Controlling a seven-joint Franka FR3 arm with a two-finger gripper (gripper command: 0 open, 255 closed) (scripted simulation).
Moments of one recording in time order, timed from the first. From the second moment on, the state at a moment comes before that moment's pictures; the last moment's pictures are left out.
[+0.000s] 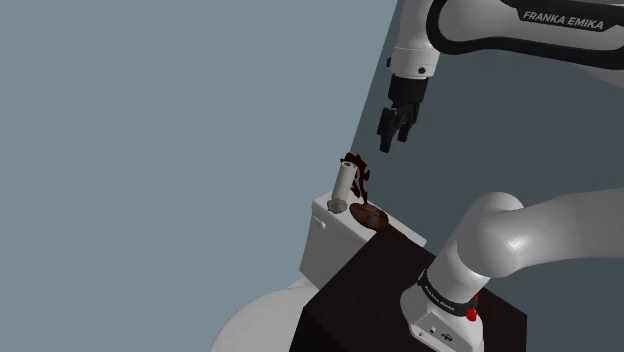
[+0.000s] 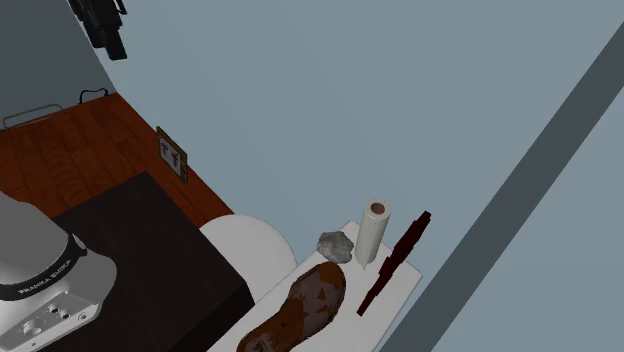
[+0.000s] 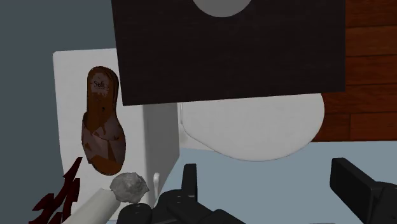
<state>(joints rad) -0.01 -0.81 0.07 -2.41 -0.02 1.47 0.06</state>
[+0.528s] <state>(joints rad) -0.06 -0.77 -0.04 -2.50 -0.10 1.64 -0.04</state>
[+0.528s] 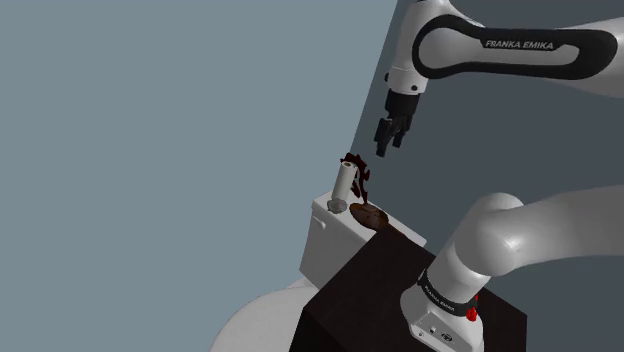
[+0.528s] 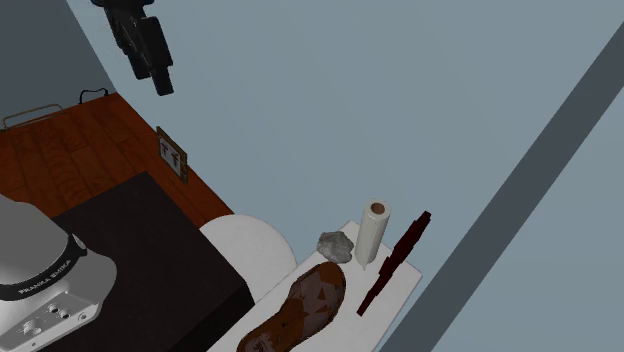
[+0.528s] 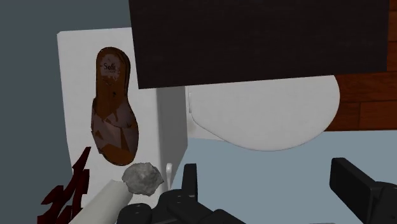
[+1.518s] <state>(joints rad) -0.14 -0.42 -0.33 -2.51 -0.20 2.12 -0.31</state>
